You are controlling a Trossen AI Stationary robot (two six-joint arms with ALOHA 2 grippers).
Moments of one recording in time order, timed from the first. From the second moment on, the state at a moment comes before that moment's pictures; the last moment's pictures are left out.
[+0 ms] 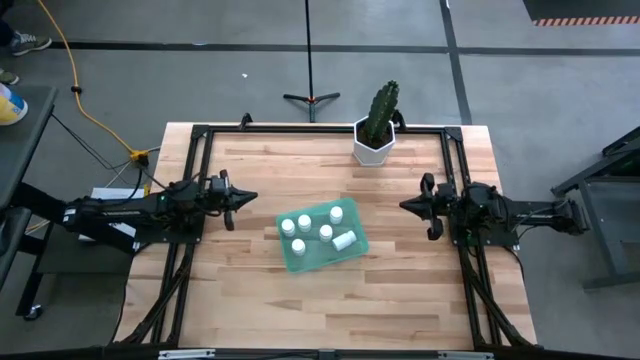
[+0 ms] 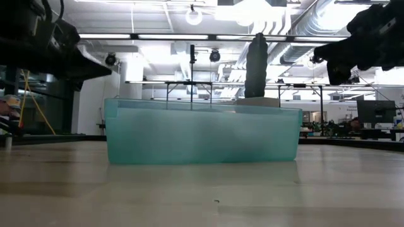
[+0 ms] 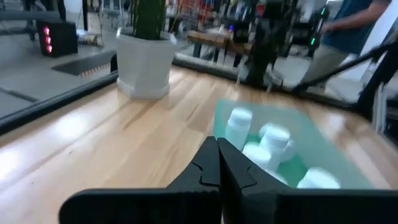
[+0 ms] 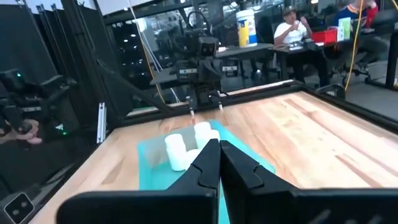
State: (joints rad) left arm 0.10 0.13 0.01 0.02 -0.14 -0.19; right arm -0.07 0.11 0.01 0.14 -0.06 0.22
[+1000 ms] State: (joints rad) left arm 0.10 0.13 0.01 0.02 -0.08 -0.16; right arm -0.08 0.11 0.01 0.03 -0.06 0.25
